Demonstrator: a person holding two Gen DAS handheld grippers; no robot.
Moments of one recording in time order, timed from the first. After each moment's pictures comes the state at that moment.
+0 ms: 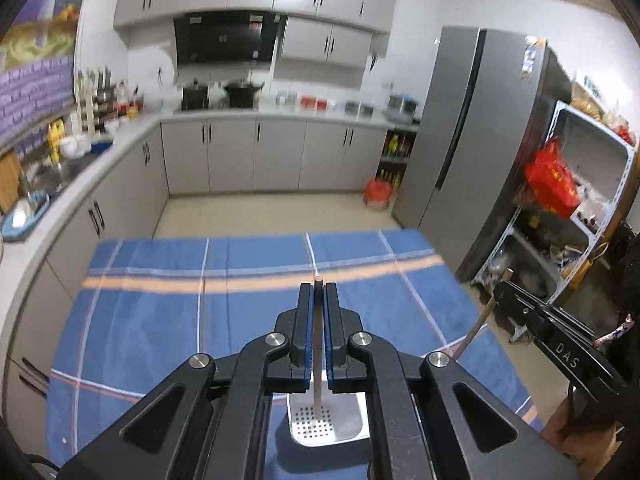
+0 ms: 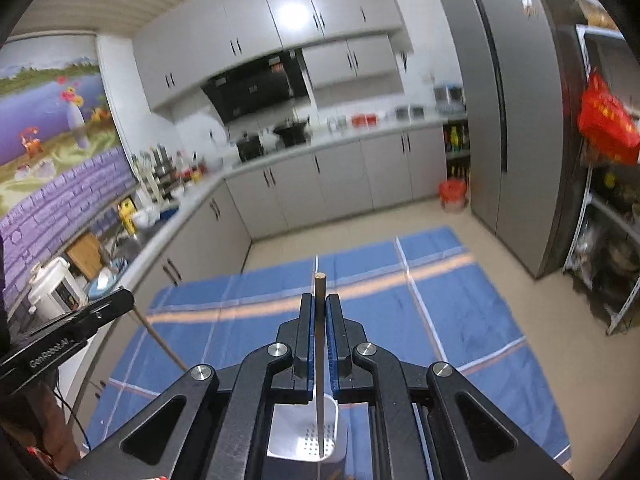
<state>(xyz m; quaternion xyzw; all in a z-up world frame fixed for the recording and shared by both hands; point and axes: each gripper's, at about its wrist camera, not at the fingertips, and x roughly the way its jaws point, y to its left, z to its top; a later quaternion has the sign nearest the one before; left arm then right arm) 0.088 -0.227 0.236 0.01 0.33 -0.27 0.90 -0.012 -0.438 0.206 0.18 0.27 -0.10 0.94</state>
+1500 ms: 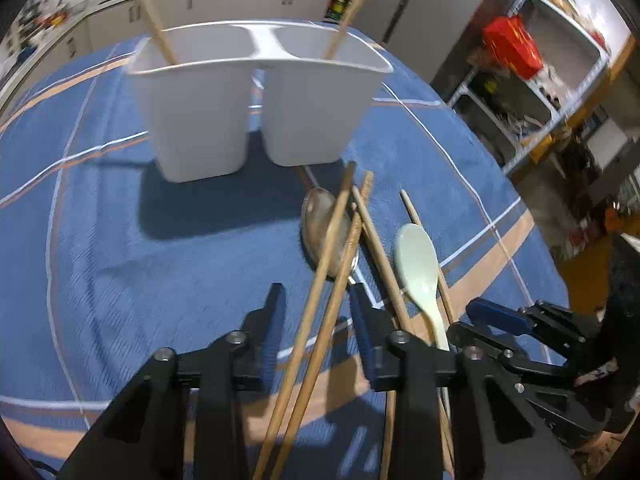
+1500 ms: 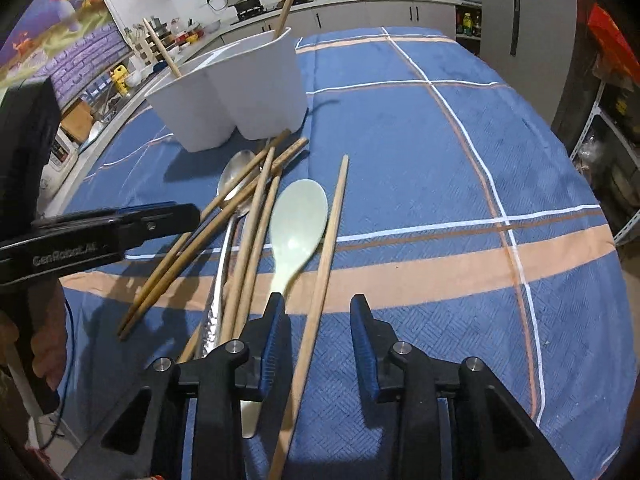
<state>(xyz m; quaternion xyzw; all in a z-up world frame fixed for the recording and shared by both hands) -0.041 -0.241 0.033 0.08 0.52 -0.37 0.77 -0.169 -0.394 0.012 0.15 0.47 -0.06 0.87</state>
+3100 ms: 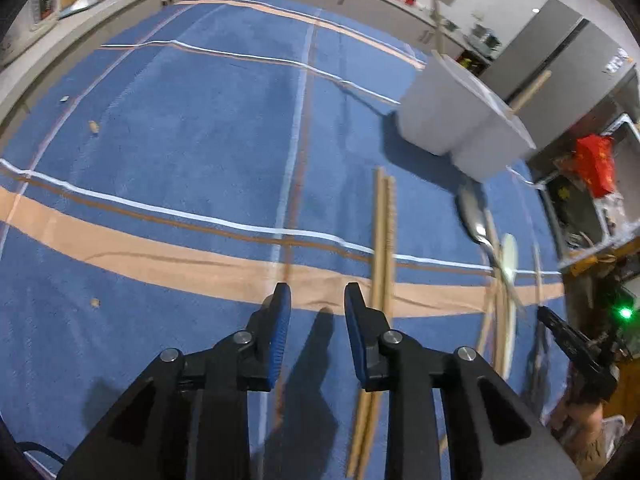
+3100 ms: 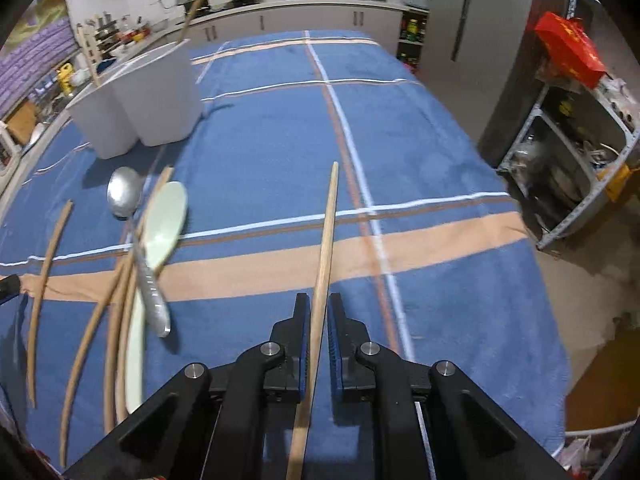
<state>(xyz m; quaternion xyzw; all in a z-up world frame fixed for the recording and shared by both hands) -0.064 -0.080 0.031 -0.08 0.55 -0.19 0.81 -0.202 -0.444 0.015 0.12 0.49 -0.17 0.85</state>
